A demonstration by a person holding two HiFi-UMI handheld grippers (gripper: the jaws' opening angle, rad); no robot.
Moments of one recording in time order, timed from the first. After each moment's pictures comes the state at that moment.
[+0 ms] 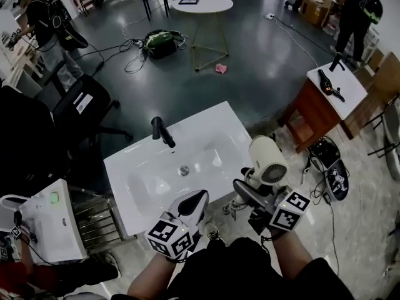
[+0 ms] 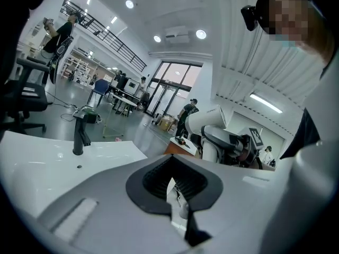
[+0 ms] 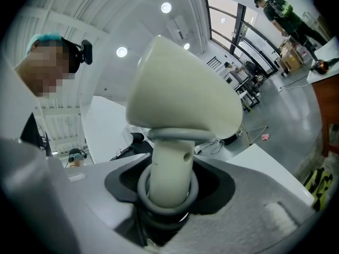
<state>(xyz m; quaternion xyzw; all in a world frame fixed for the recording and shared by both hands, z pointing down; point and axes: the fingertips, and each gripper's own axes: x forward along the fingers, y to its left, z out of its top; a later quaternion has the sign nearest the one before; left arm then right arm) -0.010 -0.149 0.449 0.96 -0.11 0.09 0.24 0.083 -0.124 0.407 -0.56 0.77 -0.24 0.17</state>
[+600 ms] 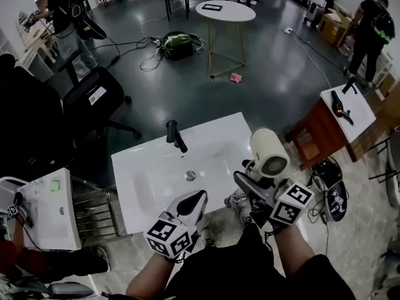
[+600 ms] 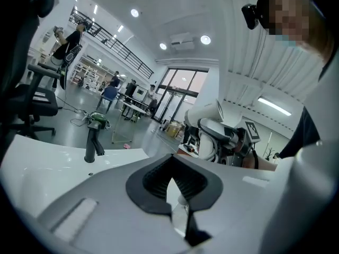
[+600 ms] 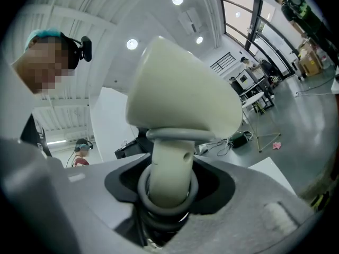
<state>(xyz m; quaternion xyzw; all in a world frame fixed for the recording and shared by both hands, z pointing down) -0.025 -0.183 0.443 0.95 -0.16 0.07 0.24 0.081 -0.181 0.384 -0.53 0.81 -0.22 0.13</state>
